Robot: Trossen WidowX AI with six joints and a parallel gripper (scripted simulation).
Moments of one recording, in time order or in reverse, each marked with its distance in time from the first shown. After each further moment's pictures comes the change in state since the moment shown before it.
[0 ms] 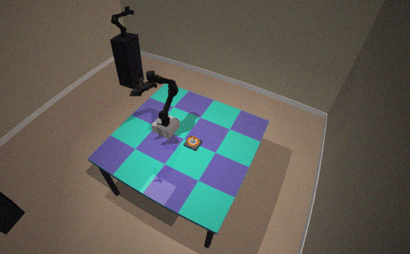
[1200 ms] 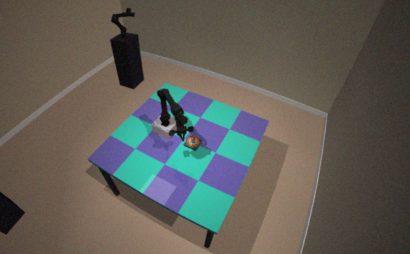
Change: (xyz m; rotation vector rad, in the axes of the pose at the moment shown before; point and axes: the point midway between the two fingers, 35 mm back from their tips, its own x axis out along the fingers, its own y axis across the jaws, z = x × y) arm -0.173 -0.016 -0.463 -1.128 1.346 0.587
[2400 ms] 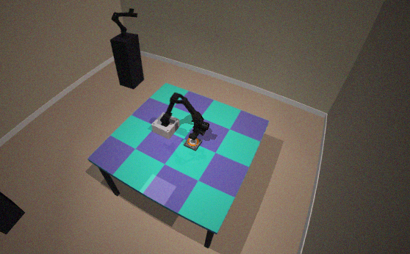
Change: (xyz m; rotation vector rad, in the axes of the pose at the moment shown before) arm 0.089 0.109 -0.293 -0.941 0.604 0.140
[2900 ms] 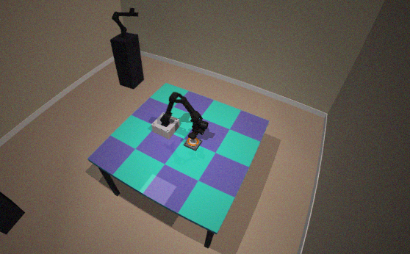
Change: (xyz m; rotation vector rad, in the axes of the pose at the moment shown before) arm 0.002 0.002 -0.010 -0.011 -0.014 0.005
